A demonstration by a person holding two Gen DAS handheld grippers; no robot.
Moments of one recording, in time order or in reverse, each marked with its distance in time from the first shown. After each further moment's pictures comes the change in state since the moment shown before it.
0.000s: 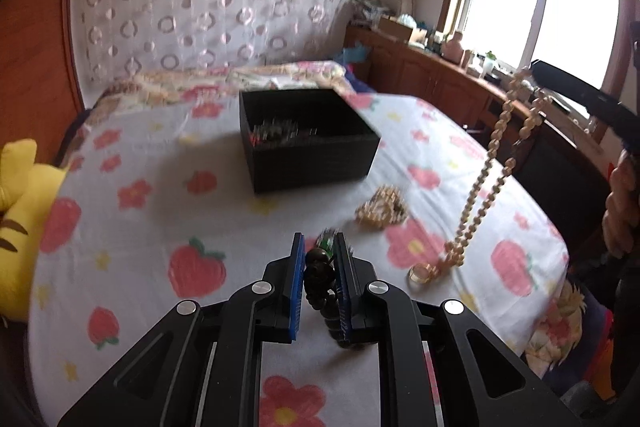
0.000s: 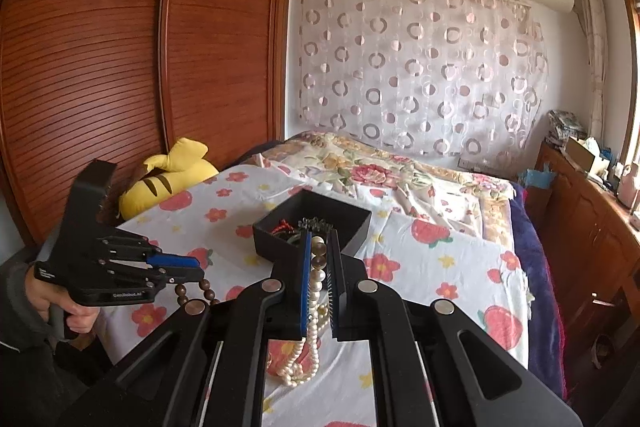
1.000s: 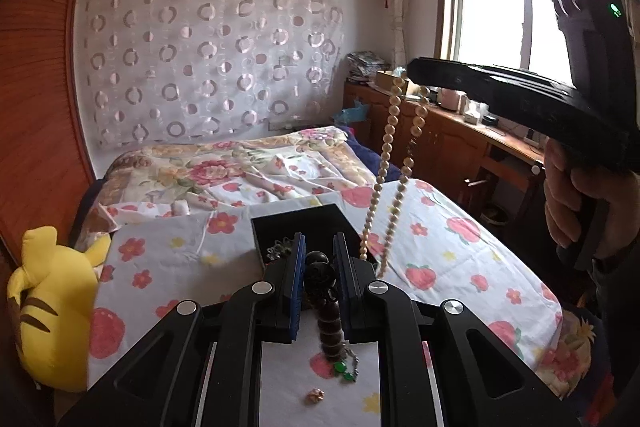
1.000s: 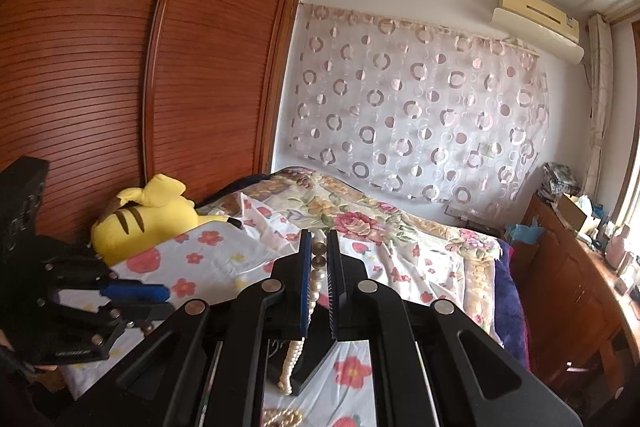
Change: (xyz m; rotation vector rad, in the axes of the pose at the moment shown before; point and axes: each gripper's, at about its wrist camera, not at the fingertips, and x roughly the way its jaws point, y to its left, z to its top) left arm -0.041 -0.006 0.085 0.071 -0.195 0.045; right arm 0.060 0.002 0.114 -0.116 -0.085 -0.064
